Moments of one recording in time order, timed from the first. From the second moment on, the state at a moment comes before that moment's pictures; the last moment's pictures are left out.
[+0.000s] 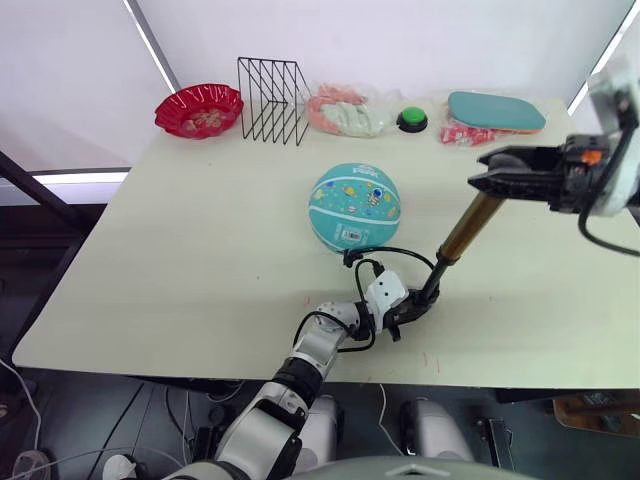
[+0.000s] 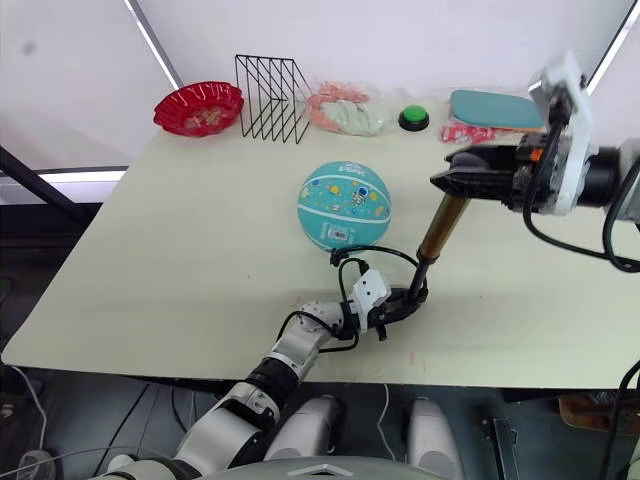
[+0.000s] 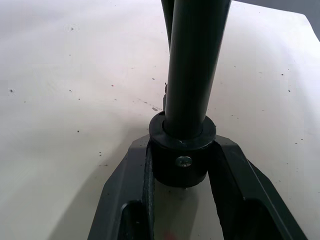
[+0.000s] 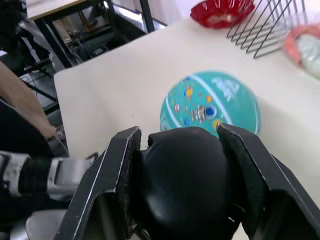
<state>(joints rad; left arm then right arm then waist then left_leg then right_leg) -0.44 -0.02 -0.32 0.72 0.03 -0.21 -0.79 -0.85 -1.00 -0.26 -0.28 1.13 1.34 0.71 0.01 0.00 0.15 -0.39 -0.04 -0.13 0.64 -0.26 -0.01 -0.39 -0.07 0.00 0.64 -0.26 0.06</state>
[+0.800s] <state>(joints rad) -0.42 0.02 -0.31 0.72 0.05 -0.18 -0.77 -0.46 -0.80 0.05 -0.30 0.72 0.88 0.80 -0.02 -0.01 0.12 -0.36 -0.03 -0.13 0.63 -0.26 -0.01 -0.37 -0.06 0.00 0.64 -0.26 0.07</state>
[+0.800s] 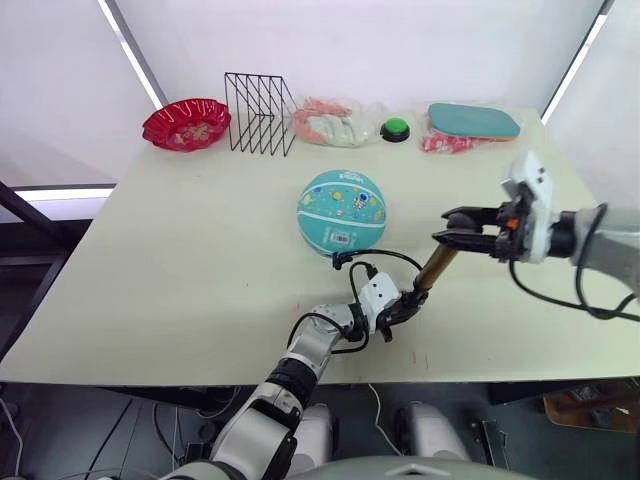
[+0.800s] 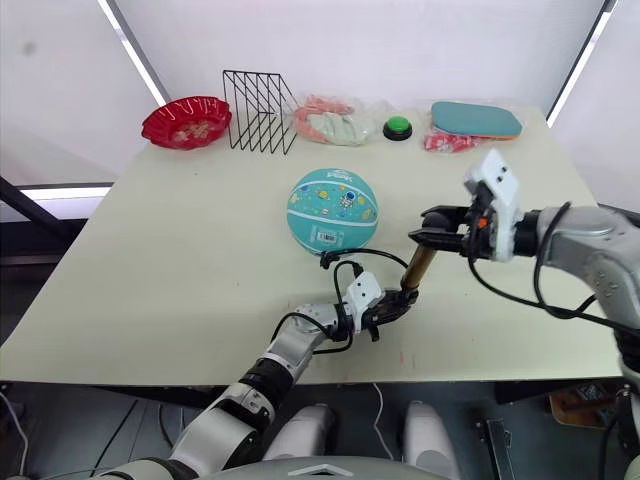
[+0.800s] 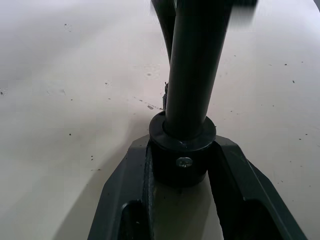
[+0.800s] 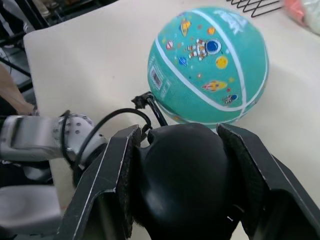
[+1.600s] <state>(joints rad) -0.43 0.01 -0.32 0.70 0.03 -0.18 -0.79 -0.75 -0.91 -0.20 -0.32 0.99 1.22 0.77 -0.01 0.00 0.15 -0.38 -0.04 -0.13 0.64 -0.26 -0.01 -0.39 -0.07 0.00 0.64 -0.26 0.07</state>
